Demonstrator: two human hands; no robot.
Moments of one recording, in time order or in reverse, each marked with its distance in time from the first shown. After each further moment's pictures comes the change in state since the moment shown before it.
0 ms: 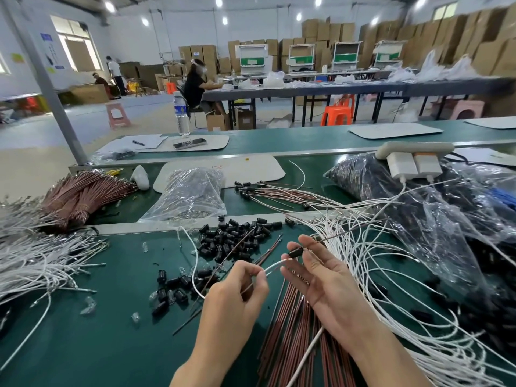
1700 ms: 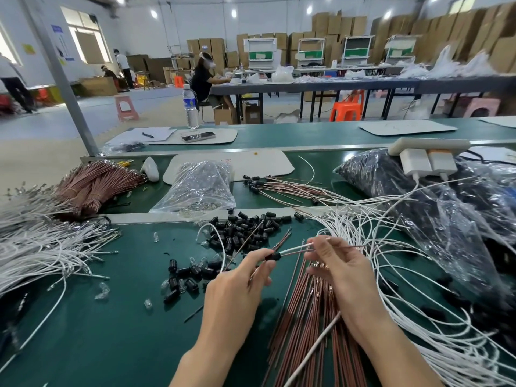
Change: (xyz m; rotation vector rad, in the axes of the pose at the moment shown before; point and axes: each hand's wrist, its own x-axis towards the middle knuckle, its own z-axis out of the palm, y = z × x) left_hand 0.003 0.007 -0.008 0.168 0.044 -0.005; right_hand -0.006 -0.004 -0.001 -0.507 0.147 -0.247
